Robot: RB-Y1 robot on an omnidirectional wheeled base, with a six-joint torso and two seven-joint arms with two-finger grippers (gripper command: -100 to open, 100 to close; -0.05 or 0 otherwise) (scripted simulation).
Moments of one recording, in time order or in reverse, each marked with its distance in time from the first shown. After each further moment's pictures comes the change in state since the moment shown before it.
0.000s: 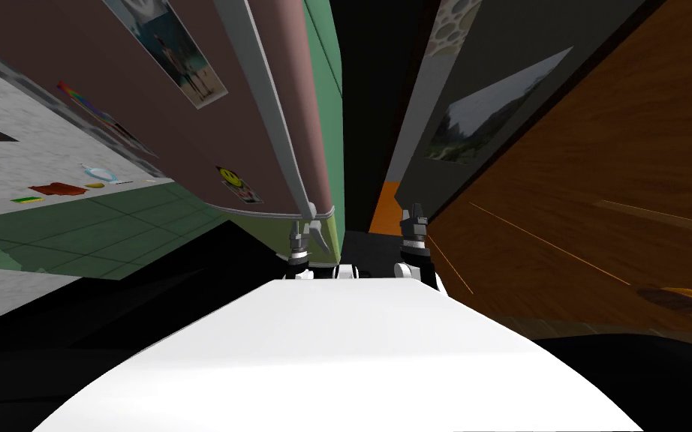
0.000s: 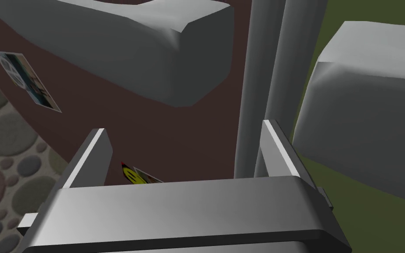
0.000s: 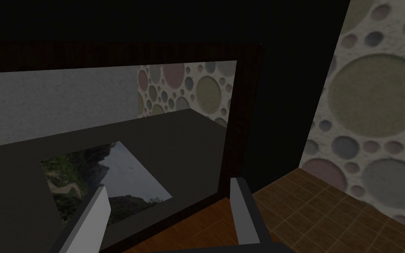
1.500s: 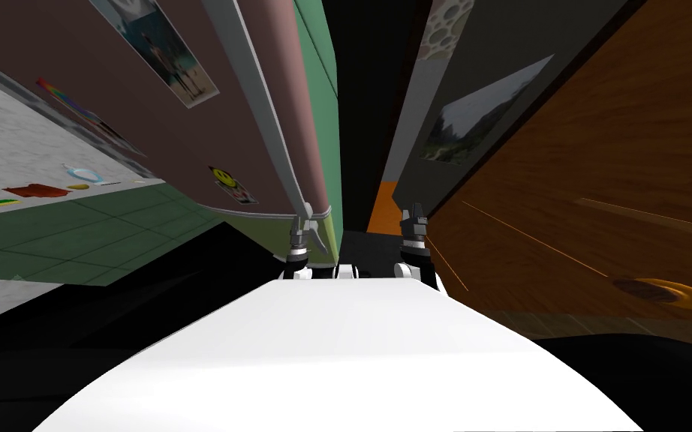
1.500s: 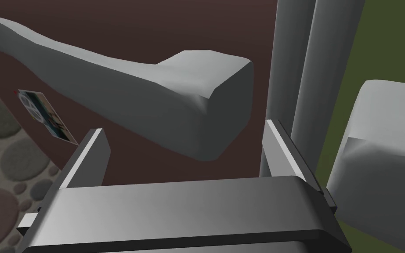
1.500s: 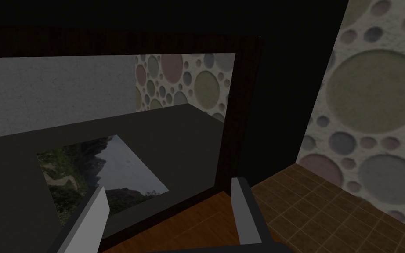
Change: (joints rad) left arm 0.007 0.011 -0.006 -0.107 -0.049 0.105 -0.028; right arm 0.000 0.000 0.000 0.000 0.000 0.000 0.000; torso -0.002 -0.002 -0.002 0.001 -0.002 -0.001
